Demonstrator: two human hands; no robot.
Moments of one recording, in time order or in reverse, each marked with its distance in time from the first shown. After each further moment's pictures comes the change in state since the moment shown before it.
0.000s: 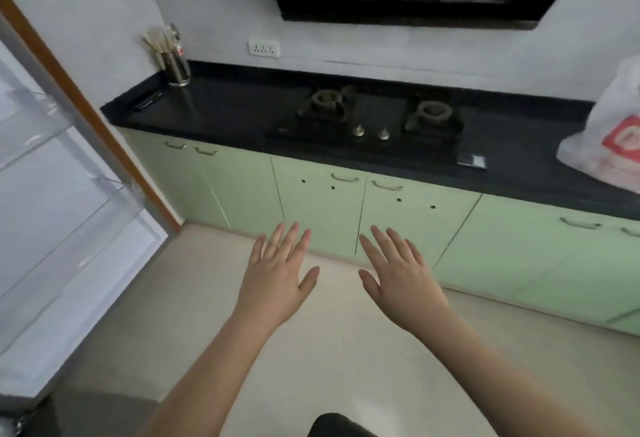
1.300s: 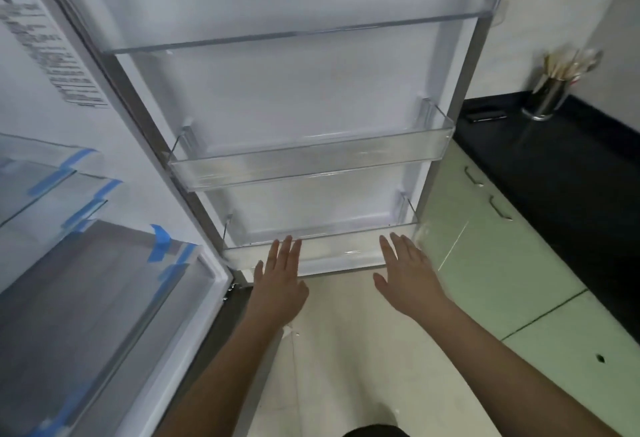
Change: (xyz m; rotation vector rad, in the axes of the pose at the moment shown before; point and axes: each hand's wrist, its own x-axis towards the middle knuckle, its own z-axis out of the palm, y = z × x) left_hand -0.106 -0.318 0.018 -0.109 0.053 -1.250; right_hand 0.312 -0.383 0.079 0.060 -0.121 -1.016
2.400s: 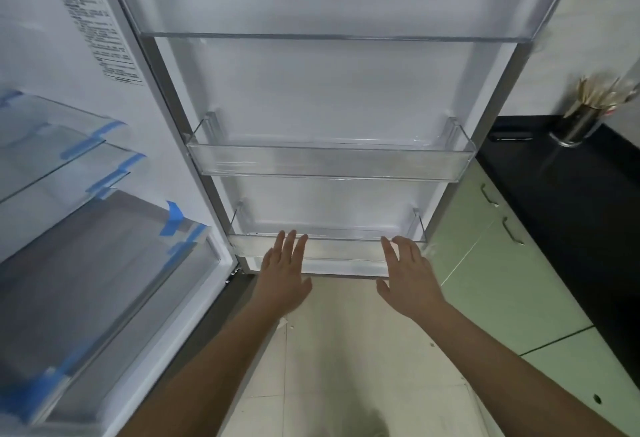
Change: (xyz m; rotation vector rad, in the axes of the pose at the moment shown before) left_hand 0.005 -0.003 0.017 -0.027 0.084 -0.008; right_hand 0.012 0.014 0.003 -0.083 0.071 -0.137
